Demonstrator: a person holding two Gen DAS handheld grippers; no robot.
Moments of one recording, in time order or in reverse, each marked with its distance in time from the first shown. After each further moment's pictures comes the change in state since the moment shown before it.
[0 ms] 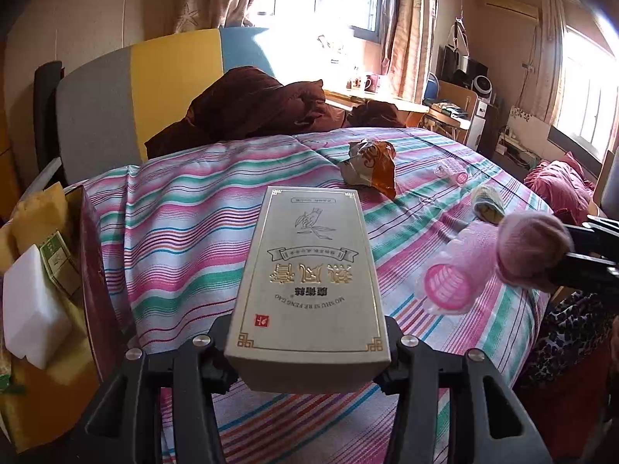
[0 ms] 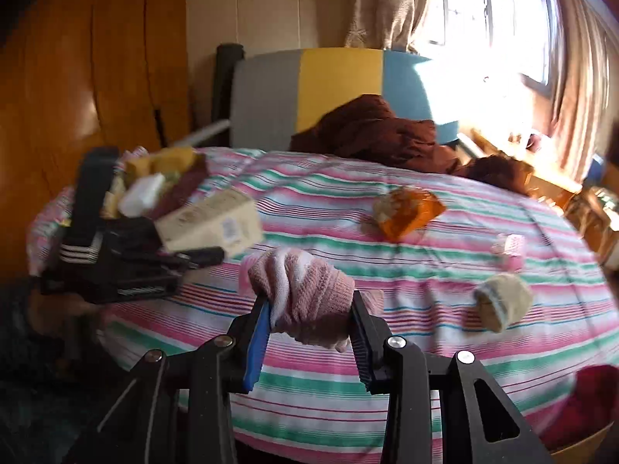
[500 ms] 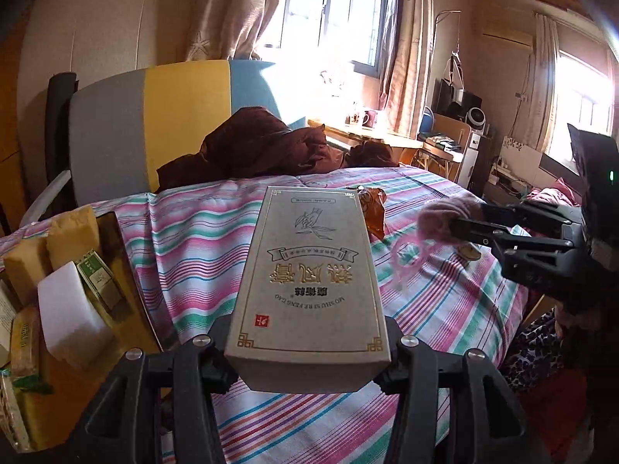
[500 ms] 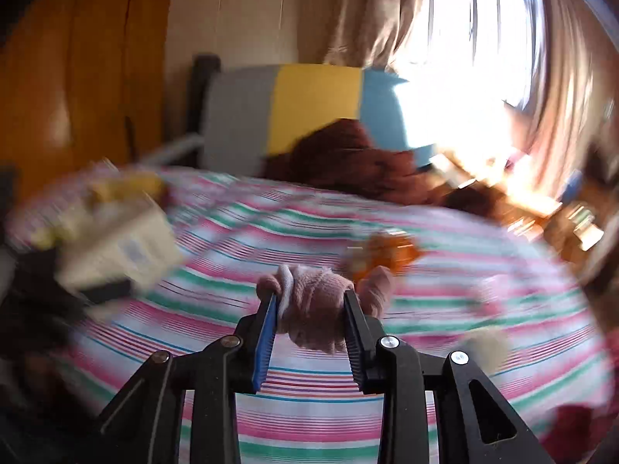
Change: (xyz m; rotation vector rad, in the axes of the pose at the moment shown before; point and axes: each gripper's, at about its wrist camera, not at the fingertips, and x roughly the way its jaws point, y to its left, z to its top) left arm -0.061 0.014 0.010 -0.031 -0.124 -0.024; right arm 0.020 0.004 0.049 0.052 -0.071 -0.010
